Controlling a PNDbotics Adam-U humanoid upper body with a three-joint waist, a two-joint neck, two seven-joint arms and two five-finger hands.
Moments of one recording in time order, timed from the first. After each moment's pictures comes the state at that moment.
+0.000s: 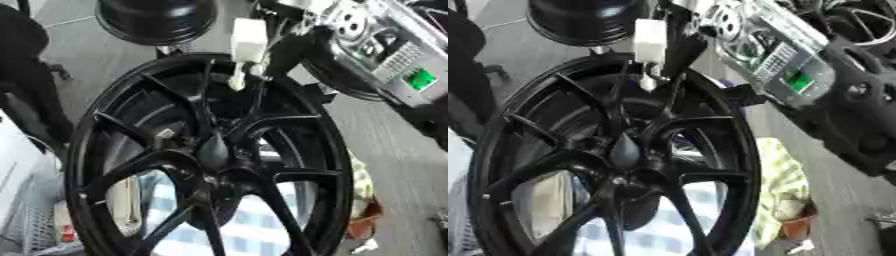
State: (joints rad) left arm -0.12 0.46 0.00 -1.98 0.20 -0.36 0.22; right arm -1.11 -0.65 0.58 -1.66 0.29 0.84 0.40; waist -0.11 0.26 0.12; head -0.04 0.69
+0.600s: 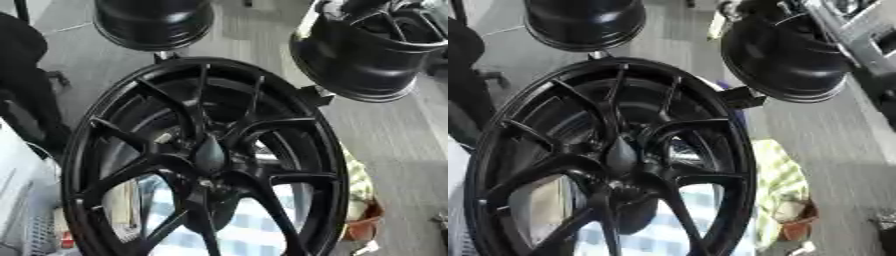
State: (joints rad) left arm -0.12 0.46 0.00 -1.98 0.20 -0.37 0.23; right arm -0.99 -0.82 0.26 -1.49 0.15 0.91 0.09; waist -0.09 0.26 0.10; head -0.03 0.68
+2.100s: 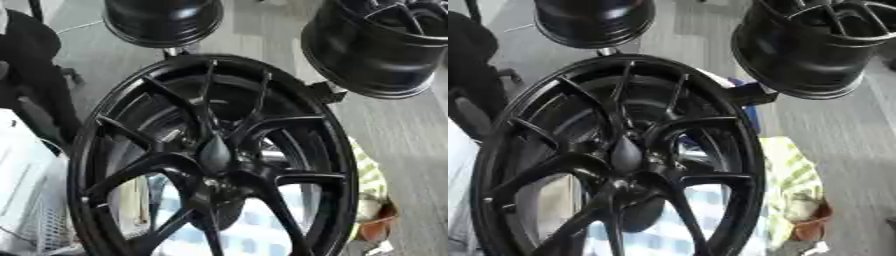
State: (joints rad) left arm -0.12 0.45 0.01 -1.98 0.18 -0.38 0.24; right arm -0.98 -0.95 -0.11 -0.76 0.32 0.82 -0.29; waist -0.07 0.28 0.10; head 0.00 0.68
